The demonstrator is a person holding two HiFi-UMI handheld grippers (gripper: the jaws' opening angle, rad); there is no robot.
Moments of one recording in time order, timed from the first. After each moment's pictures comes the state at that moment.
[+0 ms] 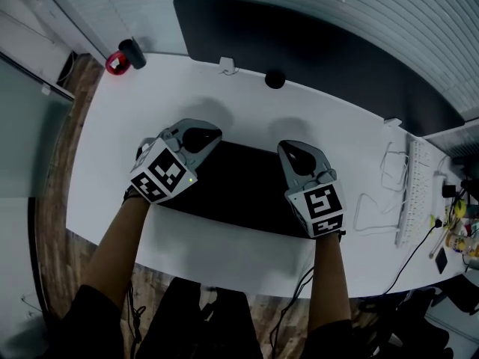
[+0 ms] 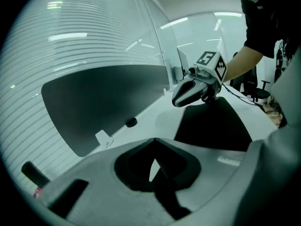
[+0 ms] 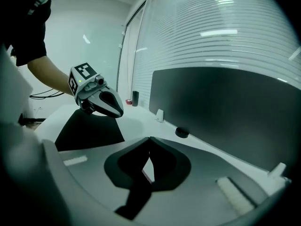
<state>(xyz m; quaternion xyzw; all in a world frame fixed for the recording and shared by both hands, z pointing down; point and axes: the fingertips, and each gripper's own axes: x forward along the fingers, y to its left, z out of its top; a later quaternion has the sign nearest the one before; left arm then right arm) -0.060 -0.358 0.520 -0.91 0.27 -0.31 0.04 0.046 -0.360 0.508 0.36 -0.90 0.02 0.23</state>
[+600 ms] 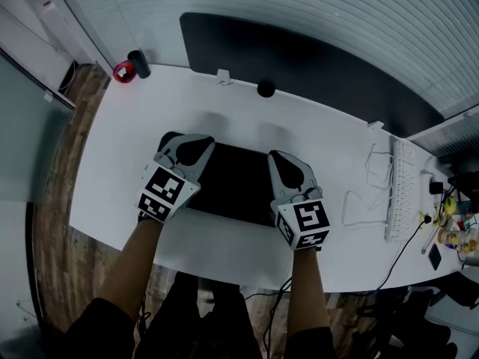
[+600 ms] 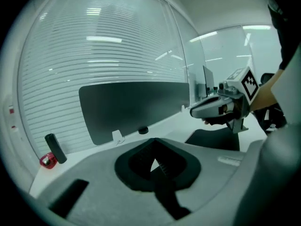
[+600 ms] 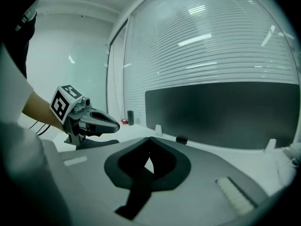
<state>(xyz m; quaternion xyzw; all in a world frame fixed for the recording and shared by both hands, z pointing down) -0.067 -0.326 0.469 -0.89 0.41 -0.21 -0.04 0.047 -0.317 0.457 0.42 -0.90 0.08 0.12</state>
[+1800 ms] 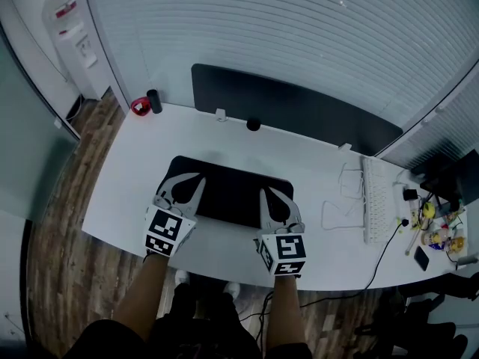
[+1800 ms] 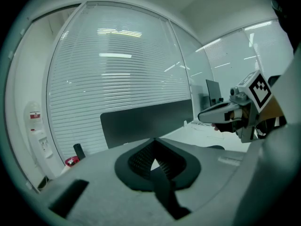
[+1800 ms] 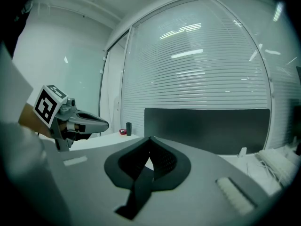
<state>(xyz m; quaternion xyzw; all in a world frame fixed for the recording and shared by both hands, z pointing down) -0.074 -0.222 0.378 -0.86 0.49 -0.15 0.00 0.063 -0.216 0.375 0.49 -0.87 0.04 0.09</state>
